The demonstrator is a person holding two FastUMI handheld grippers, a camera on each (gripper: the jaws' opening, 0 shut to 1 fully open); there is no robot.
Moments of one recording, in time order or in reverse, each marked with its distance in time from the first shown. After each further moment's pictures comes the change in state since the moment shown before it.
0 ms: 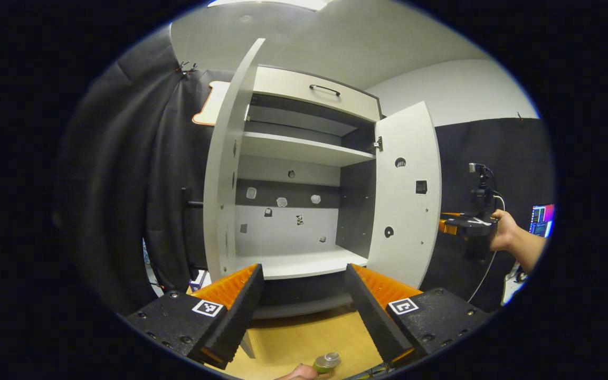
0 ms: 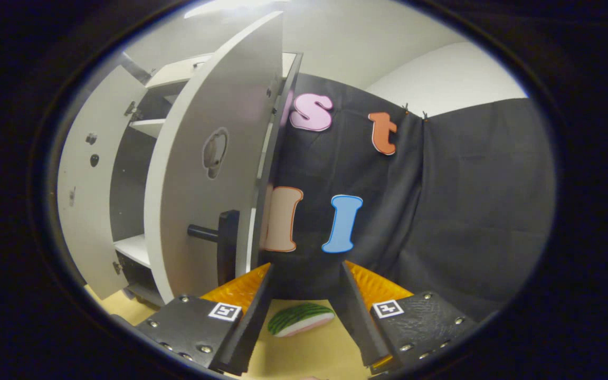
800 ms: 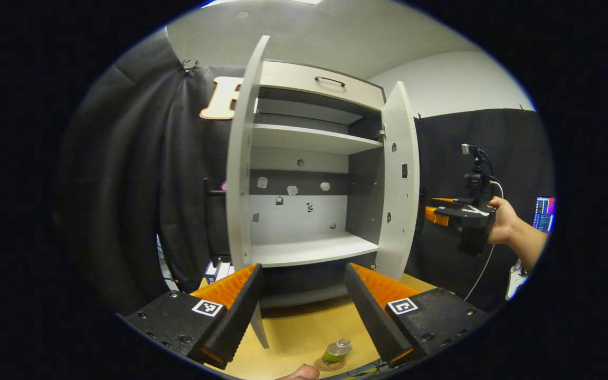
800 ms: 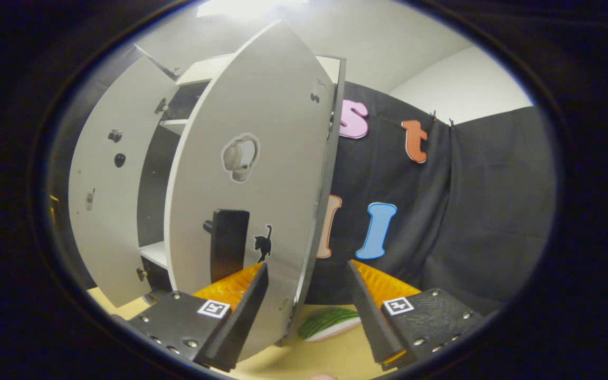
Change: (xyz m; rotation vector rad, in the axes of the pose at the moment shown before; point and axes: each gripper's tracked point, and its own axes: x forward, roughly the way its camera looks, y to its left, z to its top) left arm -0.029 0.036 -0.013 0.024 0.058 0.083; right arm -0.007 0.103 0.014 -0.028 -0.024 0.130
